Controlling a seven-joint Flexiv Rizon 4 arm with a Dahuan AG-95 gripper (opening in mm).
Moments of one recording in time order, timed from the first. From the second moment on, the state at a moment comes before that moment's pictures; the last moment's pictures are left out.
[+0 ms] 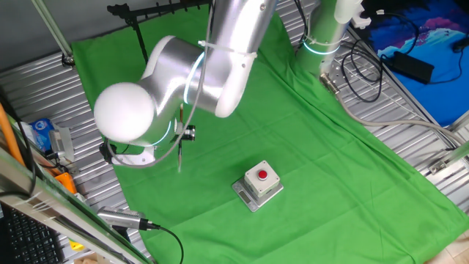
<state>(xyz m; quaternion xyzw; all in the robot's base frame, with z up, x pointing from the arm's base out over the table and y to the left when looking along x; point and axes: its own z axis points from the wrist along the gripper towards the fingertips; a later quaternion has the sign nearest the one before) 0.552 0.093 0.138 0.50 -0.84 0.08 0.19</state>
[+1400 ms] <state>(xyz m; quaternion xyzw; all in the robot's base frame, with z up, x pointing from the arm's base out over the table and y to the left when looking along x) 0.546 0.080 0.168 0.52 -0.82 0.11 0.24</state>
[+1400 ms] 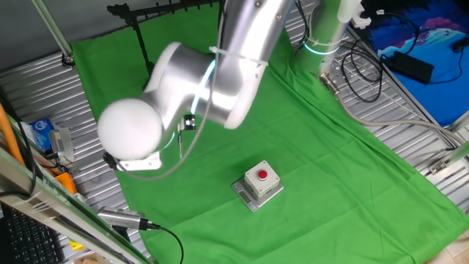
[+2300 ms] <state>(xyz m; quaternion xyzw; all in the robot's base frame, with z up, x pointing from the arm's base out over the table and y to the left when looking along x) 0.548 0.081 0.168 0.51 -0.83 0.12 0.19</state>
